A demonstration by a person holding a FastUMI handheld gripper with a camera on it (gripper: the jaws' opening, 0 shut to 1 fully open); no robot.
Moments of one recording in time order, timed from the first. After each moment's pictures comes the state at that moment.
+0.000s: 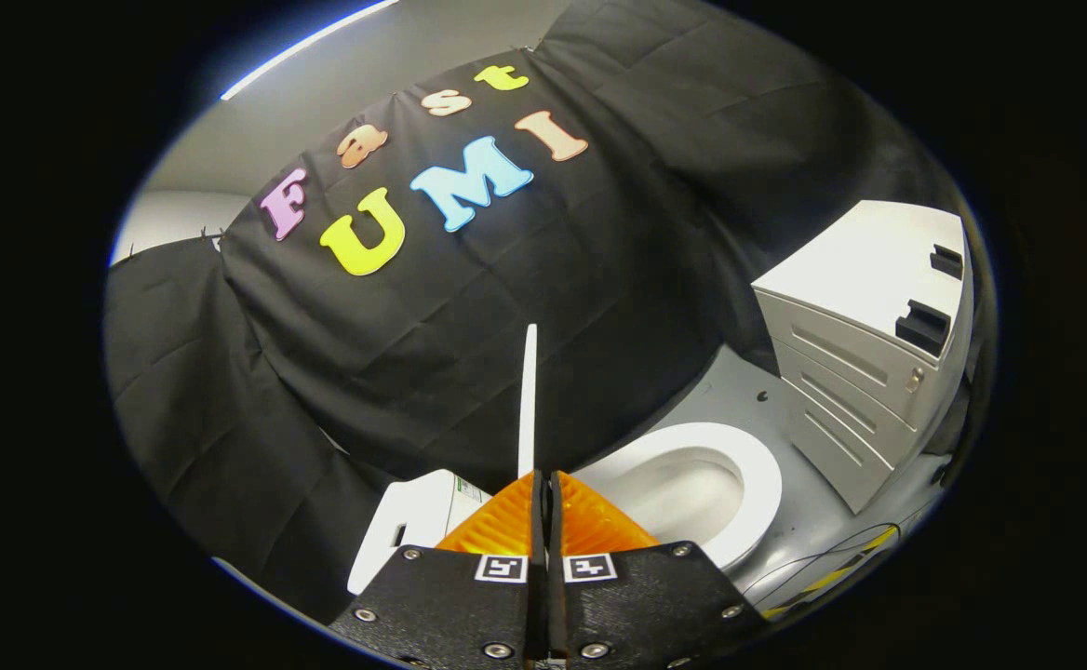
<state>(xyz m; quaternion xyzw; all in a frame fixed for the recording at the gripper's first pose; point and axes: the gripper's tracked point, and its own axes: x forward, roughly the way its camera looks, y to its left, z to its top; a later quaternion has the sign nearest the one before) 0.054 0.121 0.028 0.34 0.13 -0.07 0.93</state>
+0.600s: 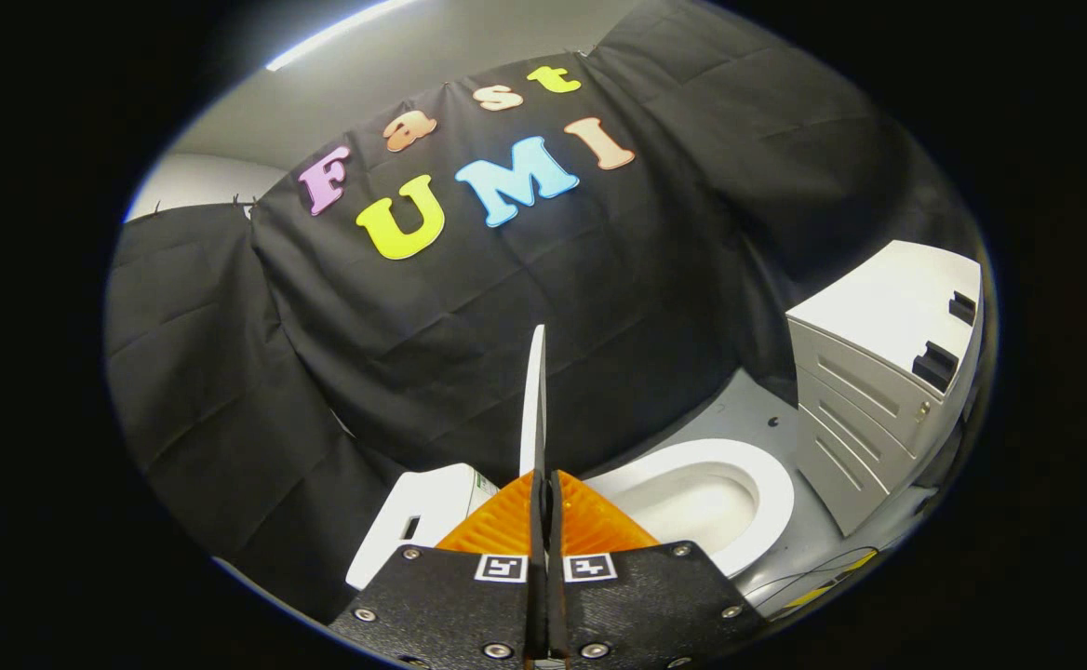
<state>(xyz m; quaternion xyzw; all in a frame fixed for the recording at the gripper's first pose) 0.062 0.160 0.060 0.29 0.12 -0.06 0.95</state>
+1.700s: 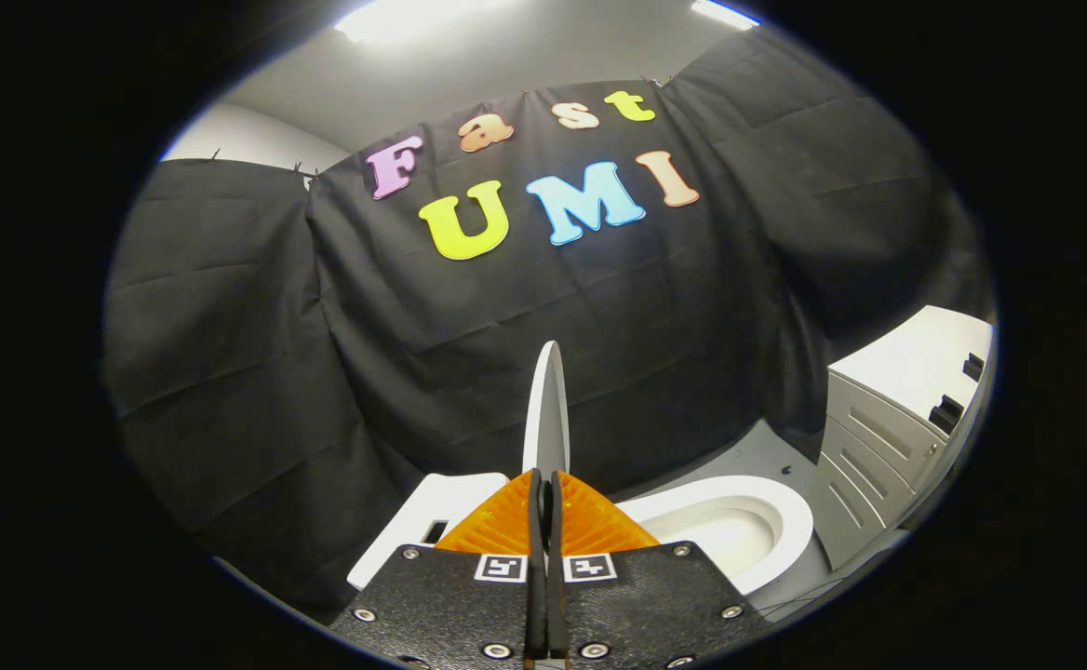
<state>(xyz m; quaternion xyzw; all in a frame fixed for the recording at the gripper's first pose) 0.081 0.244 0.109 0.21 0.08 -0.03 0.97</state>
